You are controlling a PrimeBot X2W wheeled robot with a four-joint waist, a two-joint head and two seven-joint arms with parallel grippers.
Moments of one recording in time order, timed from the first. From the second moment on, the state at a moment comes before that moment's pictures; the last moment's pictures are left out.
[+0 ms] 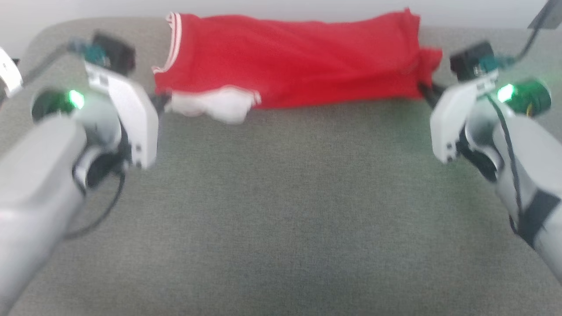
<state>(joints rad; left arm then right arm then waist) -1.03 0.62 -0.90 0.54 -1.01 -0.05 0.32 -0.97 -0.37 0.68 0.85 0.61 0.13 0.11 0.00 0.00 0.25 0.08</state>
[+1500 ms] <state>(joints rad) -0.45 1.19 -0.84 -0.43 -1.11 0.50 0.42 -0.30 -0.78 0.62 0.08 0.88 0.13 0.29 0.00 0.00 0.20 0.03</state>
